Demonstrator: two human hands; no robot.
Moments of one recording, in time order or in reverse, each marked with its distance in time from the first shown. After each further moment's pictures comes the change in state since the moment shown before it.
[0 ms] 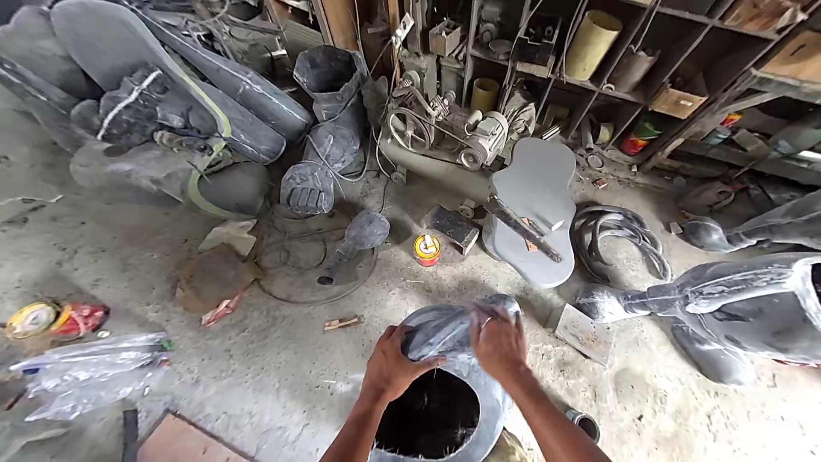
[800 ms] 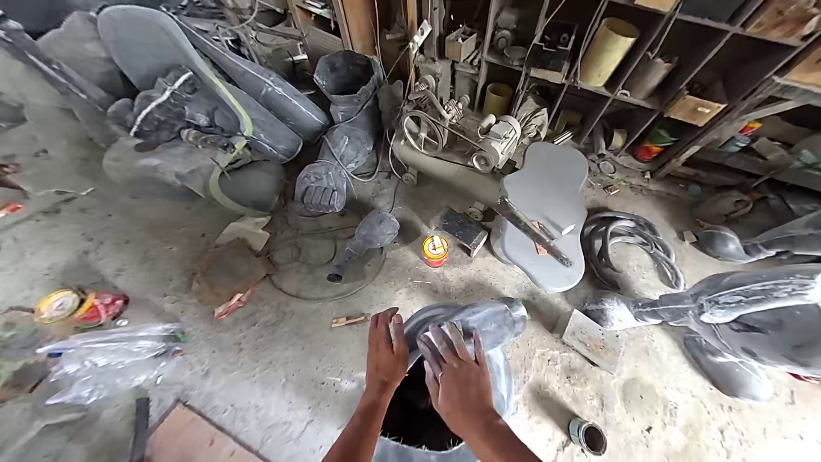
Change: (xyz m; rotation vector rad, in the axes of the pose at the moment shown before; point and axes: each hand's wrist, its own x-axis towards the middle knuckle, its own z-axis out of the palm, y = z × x) left_hand 0.008 -0.019 -0.002 -0.254 0.499 0.165; right_hand -0.043 -0.054 0.046 -0.082 0.113 -0.345
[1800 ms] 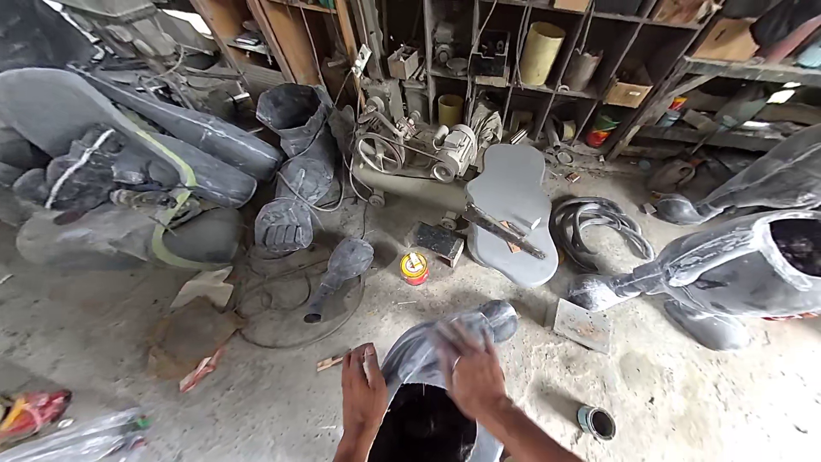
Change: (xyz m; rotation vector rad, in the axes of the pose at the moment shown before) left_hand 0.008 0.003 0.006 0.064 -0.044 -0.047; right_hand 0.015 0.060 -0.013 0.081 0.075 0.204
